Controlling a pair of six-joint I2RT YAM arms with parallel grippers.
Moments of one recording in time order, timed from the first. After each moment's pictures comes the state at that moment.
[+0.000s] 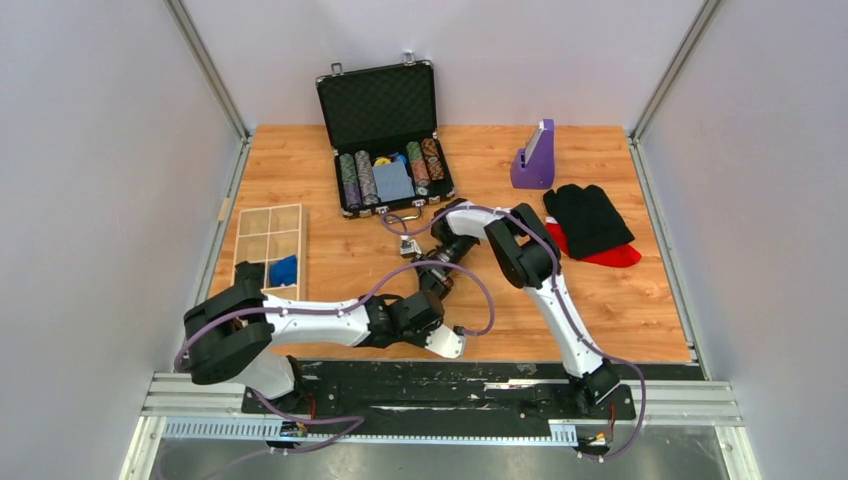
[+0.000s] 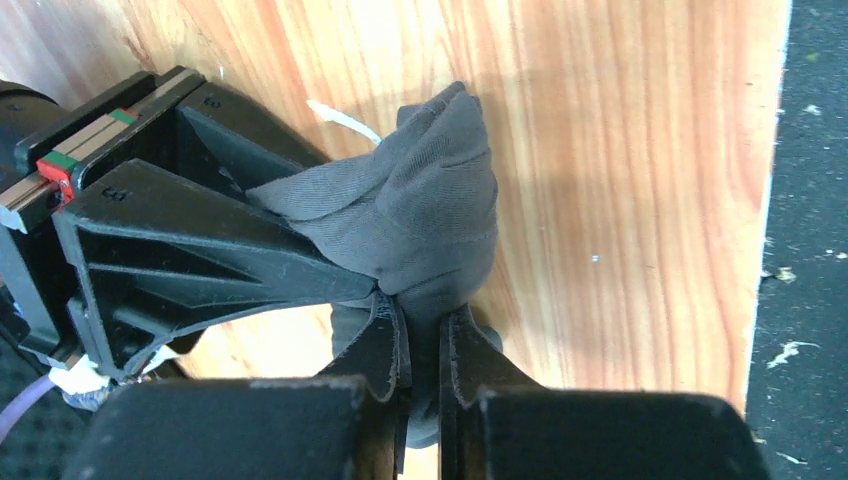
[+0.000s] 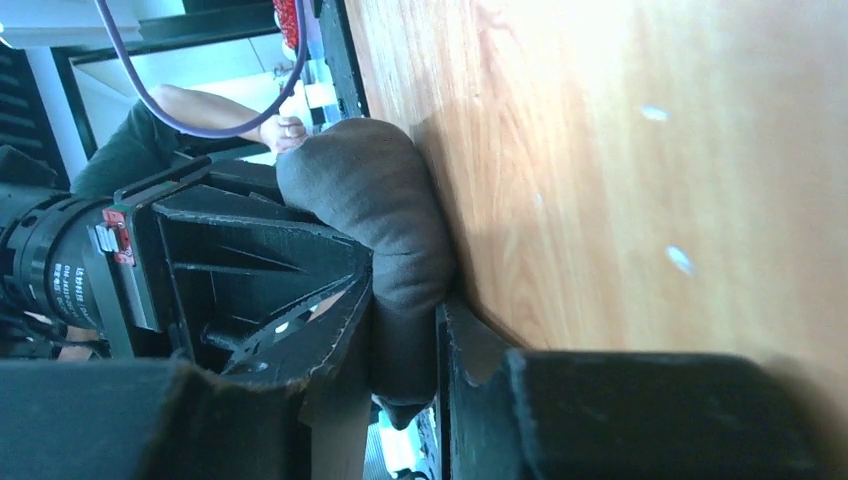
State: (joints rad) left arm -1.18 1.47 0.65 -0.23 -0.20 0.80; right arm 0.64 2.57 1.80 -1.33 -1.19 -0.53
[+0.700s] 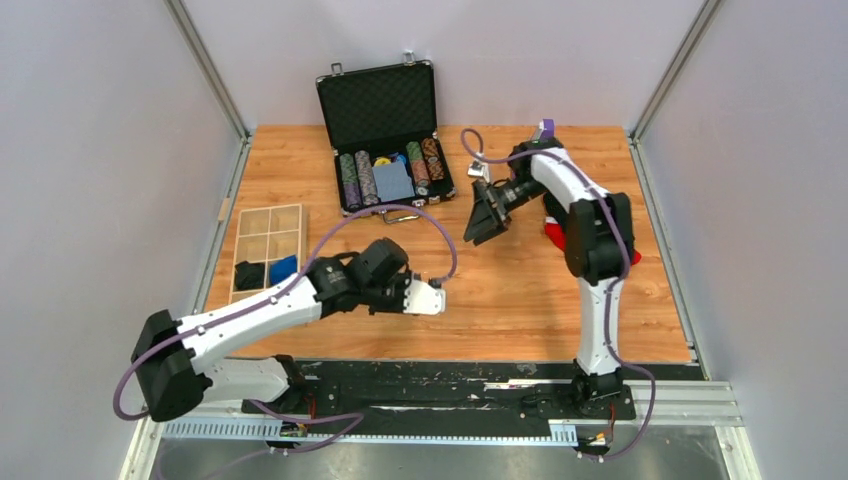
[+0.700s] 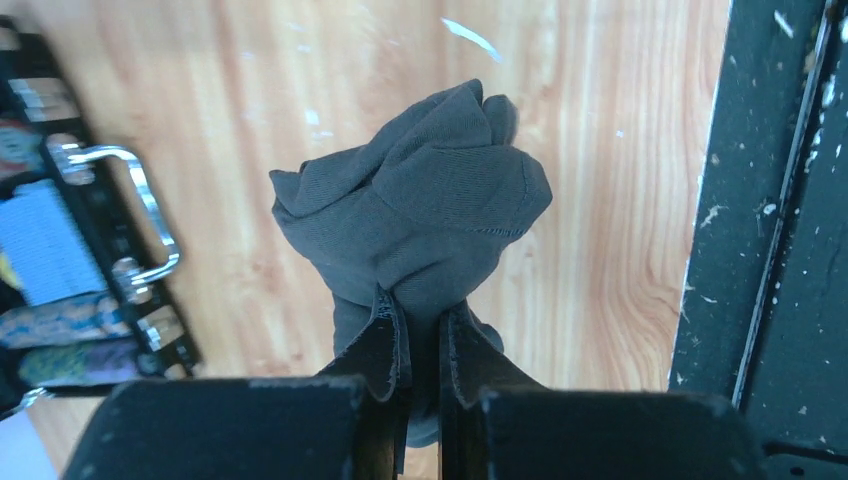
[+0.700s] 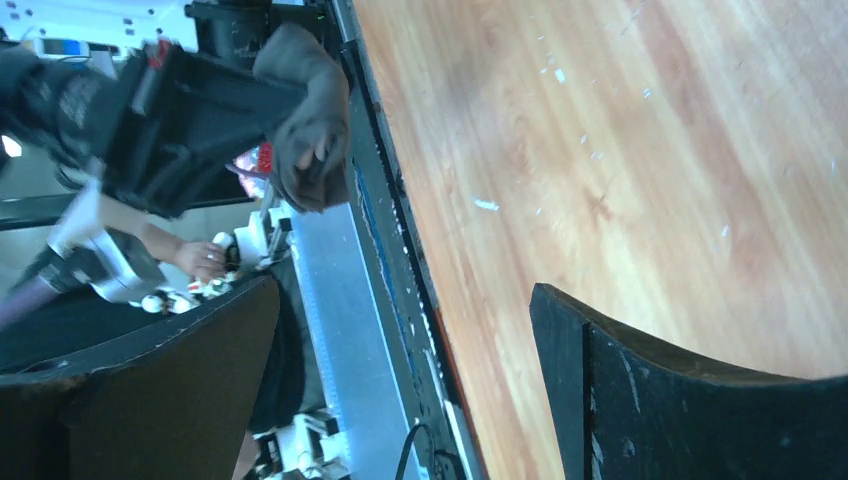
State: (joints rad) left arm -0.97 1.21 0.84 -0.64 0.05 0.76; right arm 0.27 2.29 1.90 -1.45 -1.13 -0.56
